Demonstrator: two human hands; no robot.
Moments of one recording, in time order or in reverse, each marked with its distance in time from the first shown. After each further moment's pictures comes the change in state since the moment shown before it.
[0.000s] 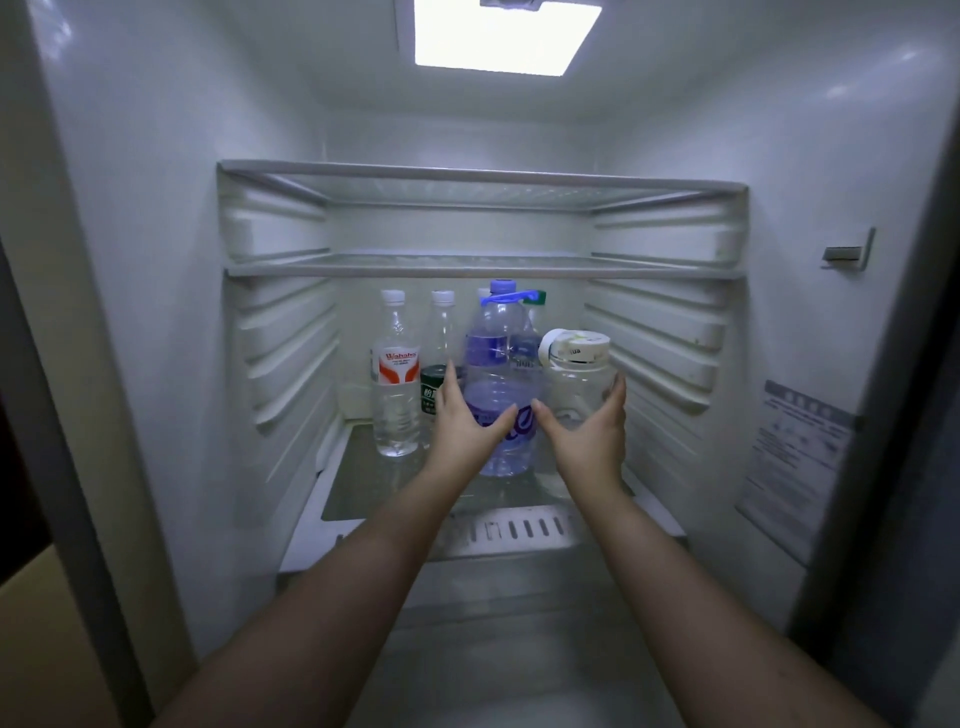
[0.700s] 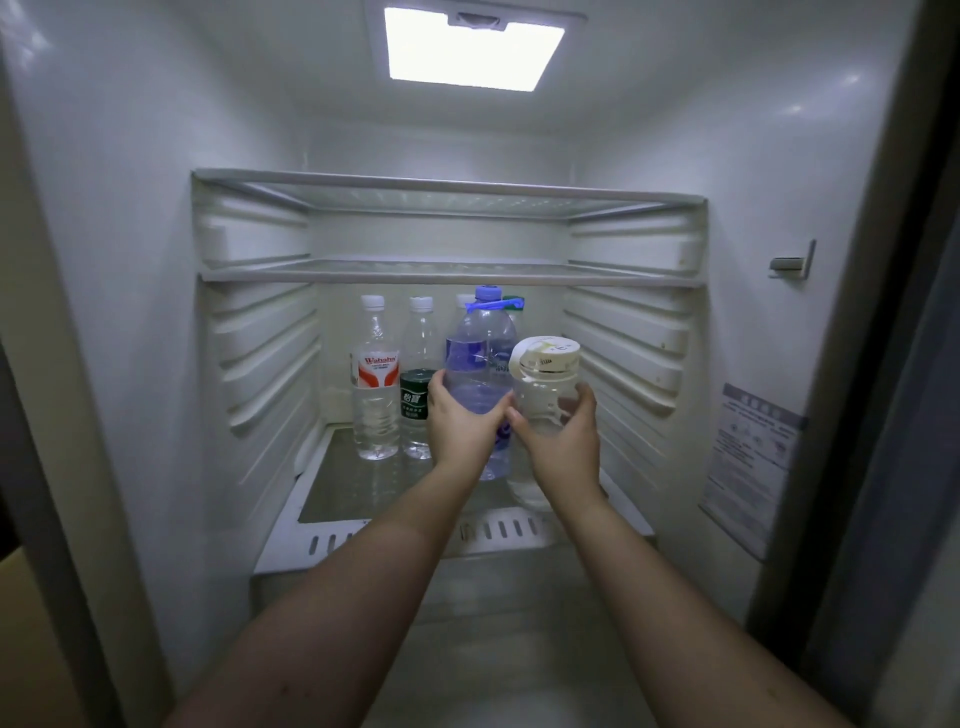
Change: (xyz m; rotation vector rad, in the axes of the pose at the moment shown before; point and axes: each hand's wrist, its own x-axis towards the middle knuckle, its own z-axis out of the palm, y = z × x) left_hand 0.002 0.021 0.034 -0.165 0.224 -0.130; right_hand -0.011 -0.007 -0.016 0.199 -0.101 0.004
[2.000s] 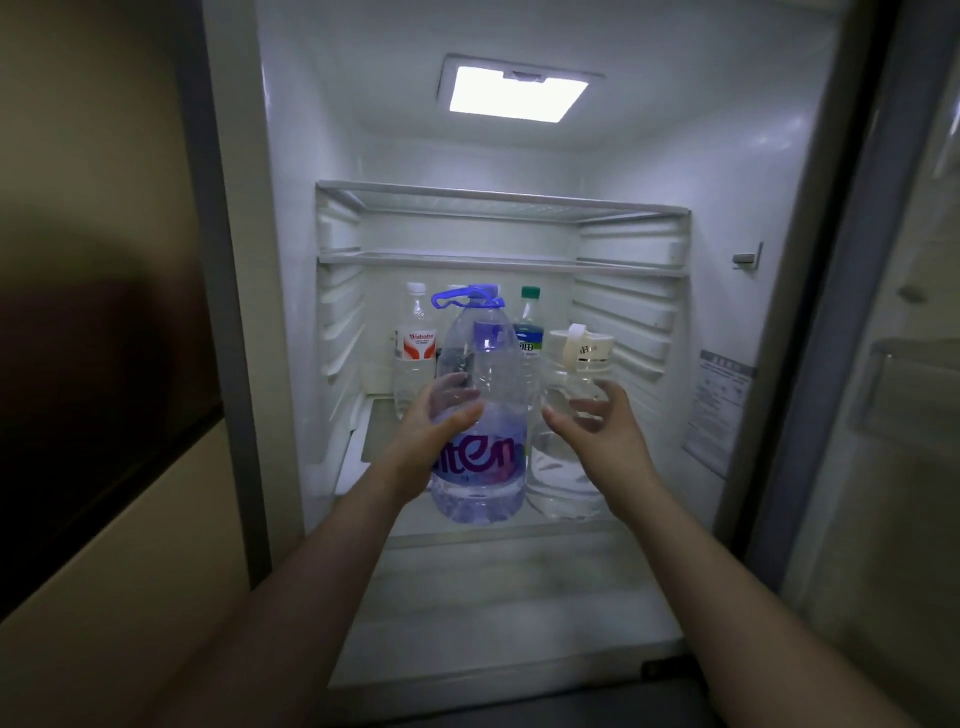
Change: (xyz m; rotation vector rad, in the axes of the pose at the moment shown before) left_hand -0.077 0.005 -0.151 -0.415 -0.562 0.017; right_hand -0.100 -0.079 -0.072 0.020 -0.201 0.069
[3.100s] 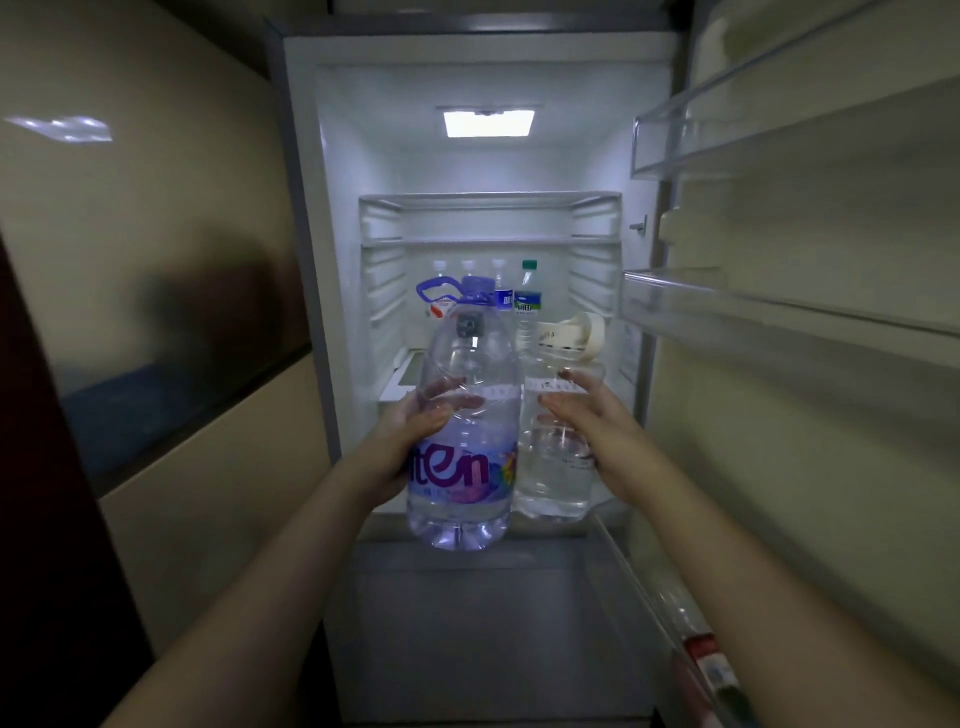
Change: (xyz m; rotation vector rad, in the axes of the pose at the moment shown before) left_hand -0.242 0.092 0.095 -0.049 -0.124 -0.096; right_hand -0.160 -0.048 -0.130 0.325 -0.470 0.113
